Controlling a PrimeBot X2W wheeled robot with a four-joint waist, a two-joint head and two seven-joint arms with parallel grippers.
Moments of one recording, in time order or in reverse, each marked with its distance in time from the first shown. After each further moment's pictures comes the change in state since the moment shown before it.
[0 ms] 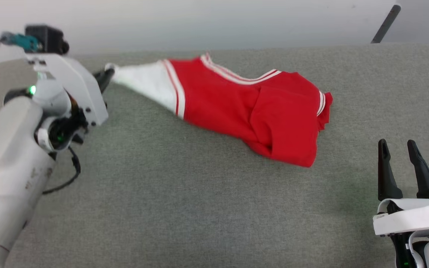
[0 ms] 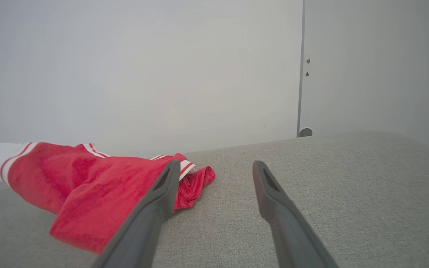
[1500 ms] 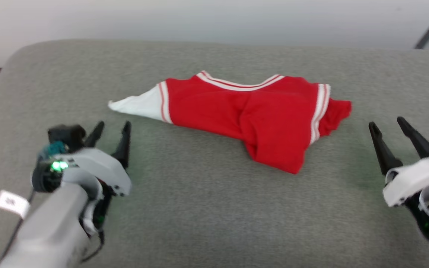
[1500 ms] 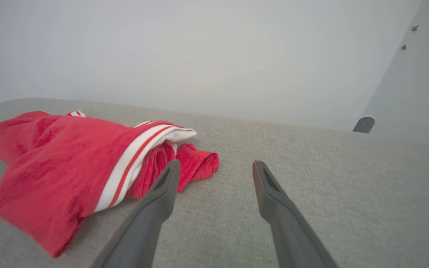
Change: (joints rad) left arm 0.326 -0.078 0.012 0.013 0.131 0.116 -0.532; right arm -0.210 -0.236 0.201 0.171 0.089 0.000 0.194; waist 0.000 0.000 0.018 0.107
